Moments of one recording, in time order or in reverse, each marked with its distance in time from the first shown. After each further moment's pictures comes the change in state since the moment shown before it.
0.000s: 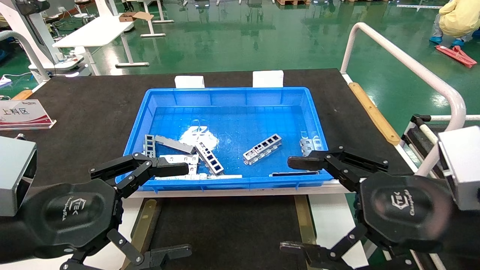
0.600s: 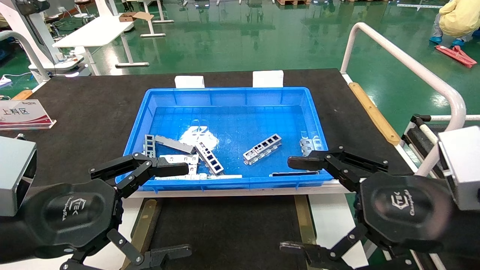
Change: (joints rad) left arm 0.000 0.000 0.000 0.000 0.000 0.000 0.000; right arm 0.000 0.000 0.000 0.000 0.000 0.000 0.000
